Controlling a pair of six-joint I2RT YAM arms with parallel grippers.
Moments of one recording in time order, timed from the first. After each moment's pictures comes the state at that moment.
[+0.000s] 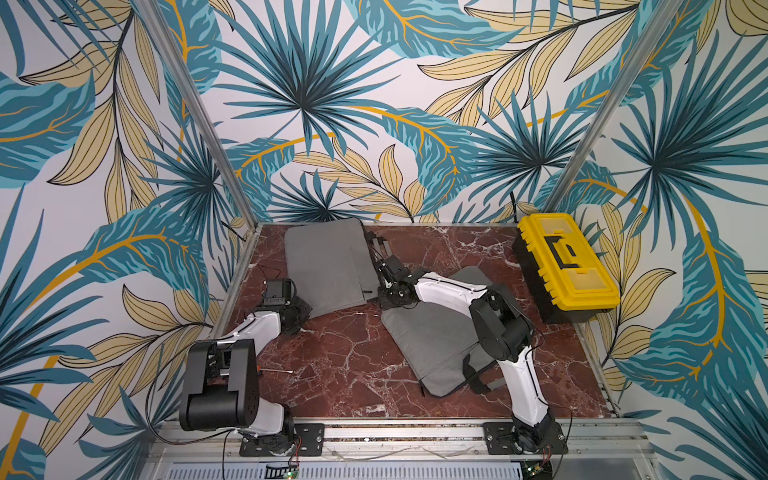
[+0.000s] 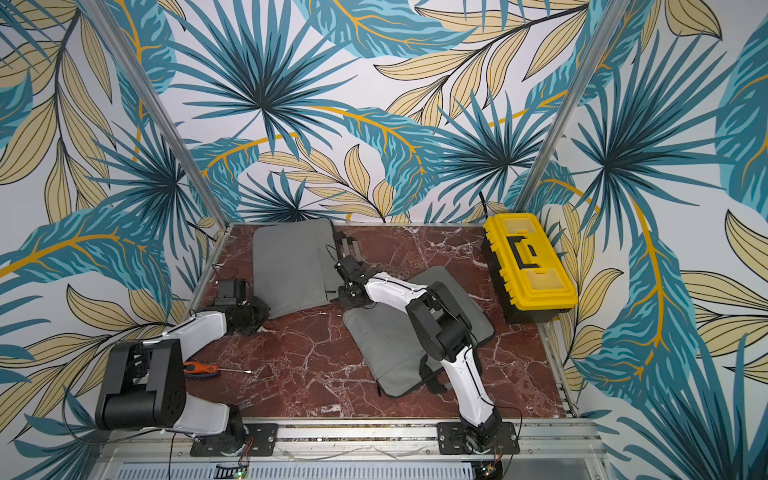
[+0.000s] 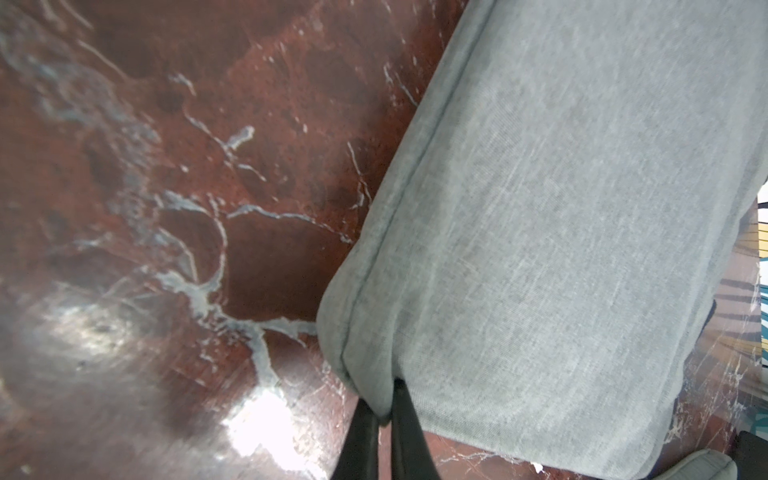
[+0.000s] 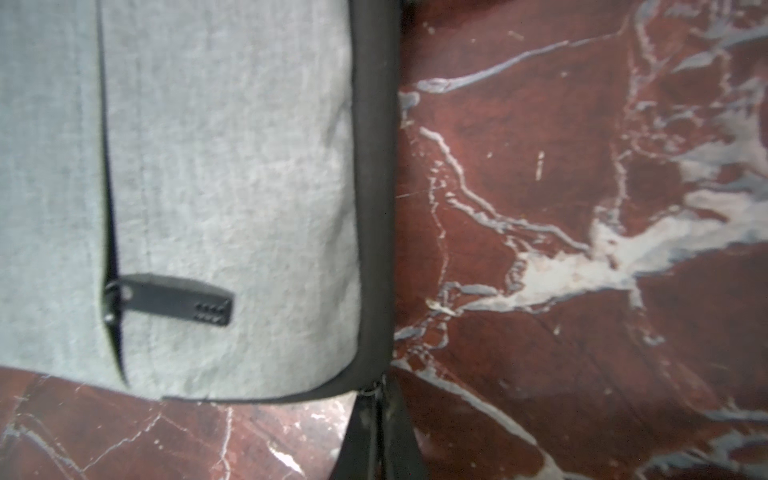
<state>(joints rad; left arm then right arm) 0.09 1.46 0.69 -0.25 0.15 -0.86 0.68 2.20 1.65 -0.54 0.02 0.49</state>
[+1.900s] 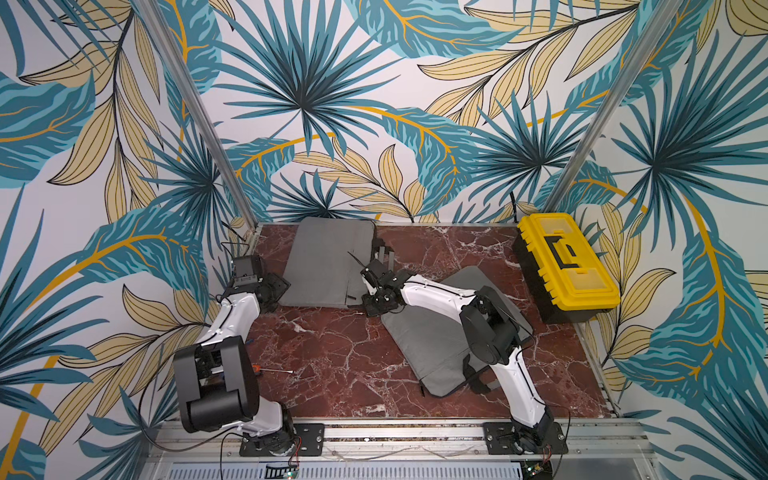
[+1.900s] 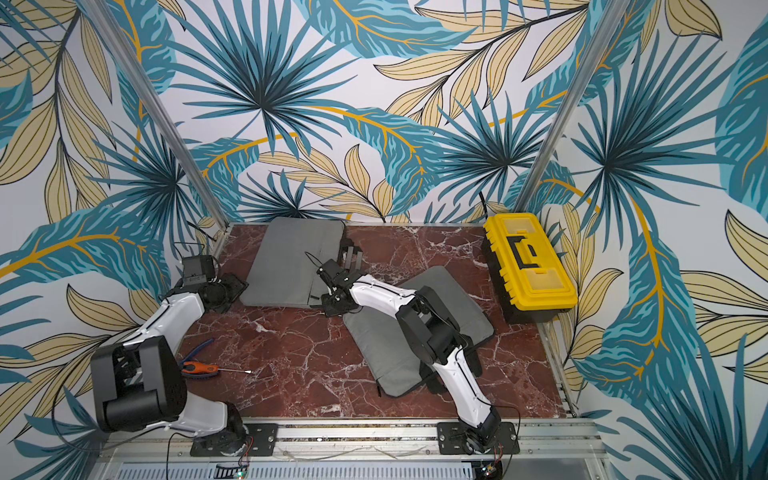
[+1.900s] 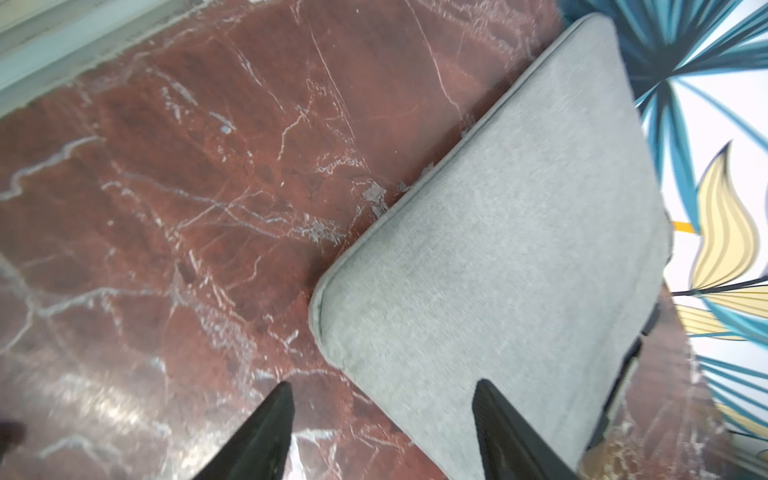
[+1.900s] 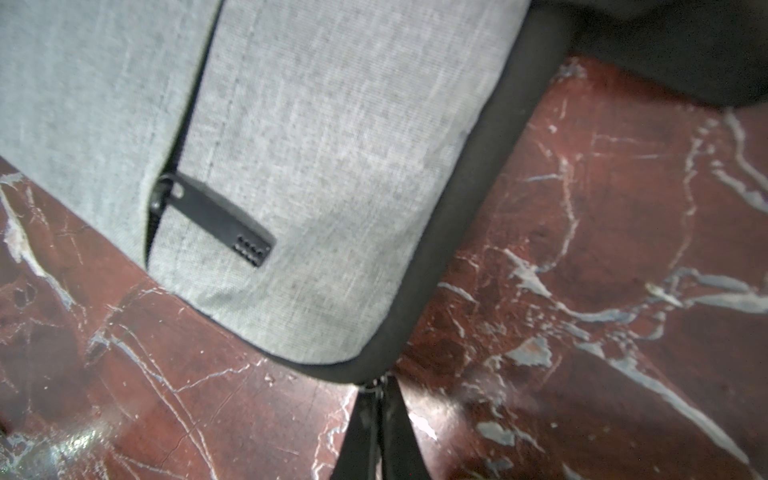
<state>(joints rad) 0.27 1.44 0.92 -0.38 0.15 -0.75 0.78 2.26 1.78 -0.63 -0.07 0.44</state>
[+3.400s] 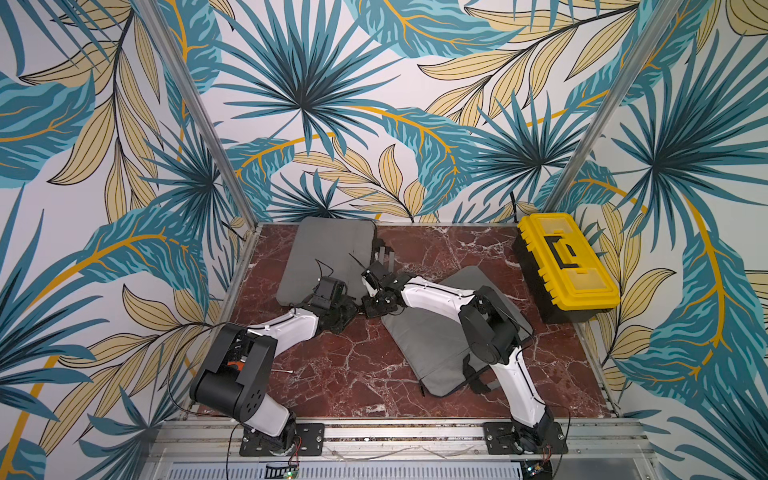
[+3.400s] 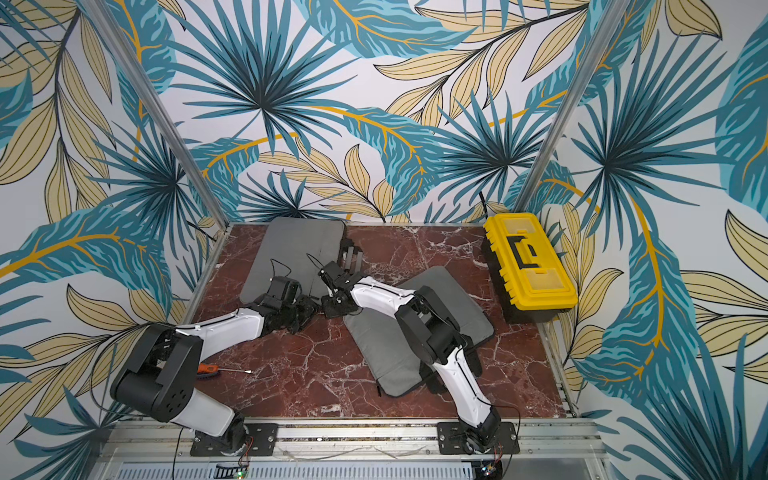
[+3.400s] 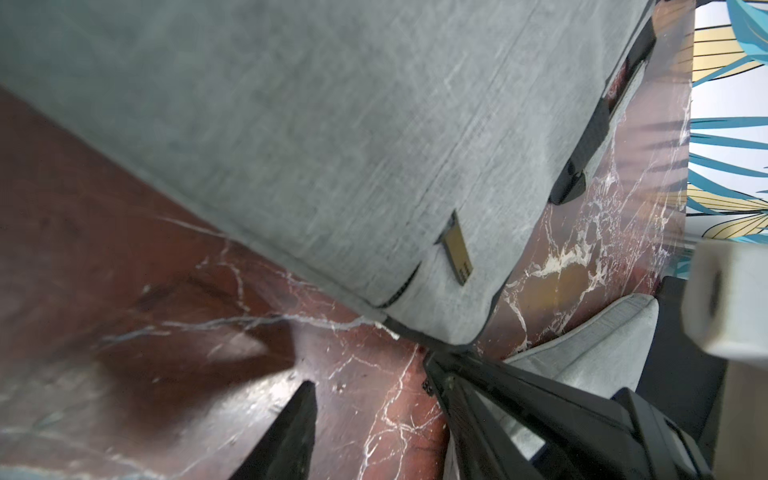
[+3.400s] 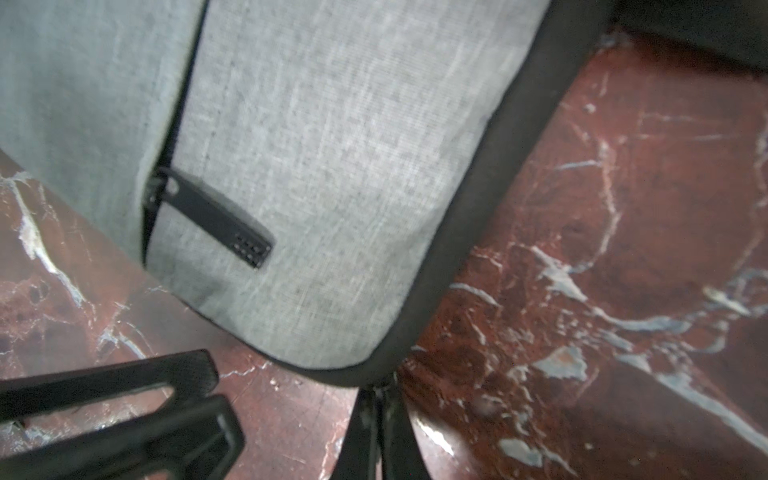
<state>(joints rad) -0.34 1.55 0.74 -0.11 0.17 -1.14 0.78 2.26 1.74 -0.58 -0.11 0.46</state>
